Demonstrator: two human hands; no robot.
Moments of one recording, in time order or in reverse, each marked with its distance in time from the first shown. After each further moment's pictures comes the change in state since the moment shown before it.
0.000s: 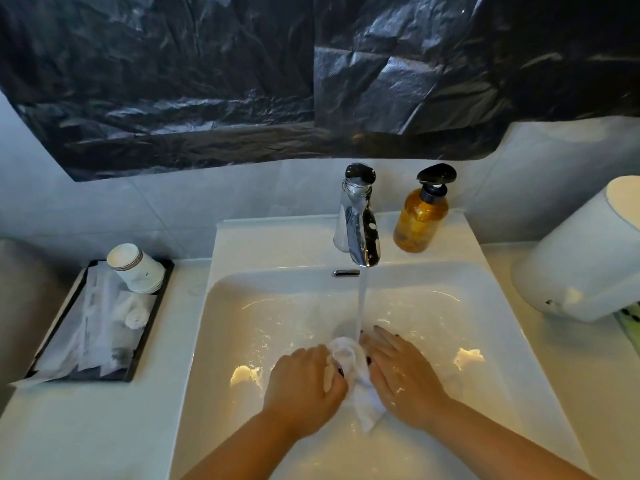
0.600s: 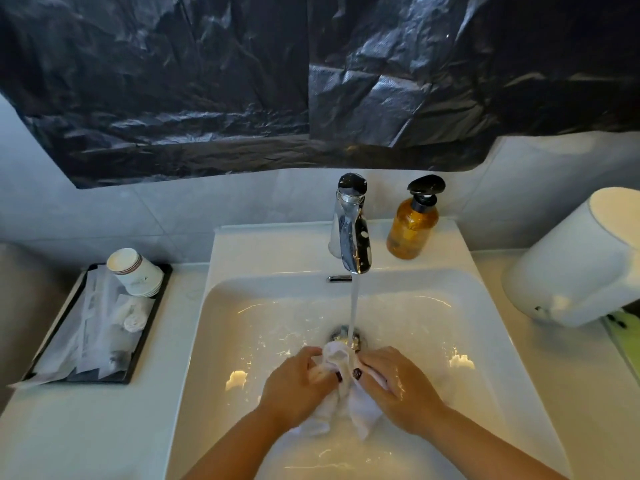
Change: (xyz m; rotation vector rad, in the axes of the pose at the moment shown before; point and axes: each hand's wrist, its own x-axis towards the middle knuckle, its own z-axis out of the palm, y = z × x) left_hand 0.005 0.000 -0.002 -0.462 -0.178 -0.295; right_hand -0.005 -0.010 -0.031 0.518 -0.163 0.186
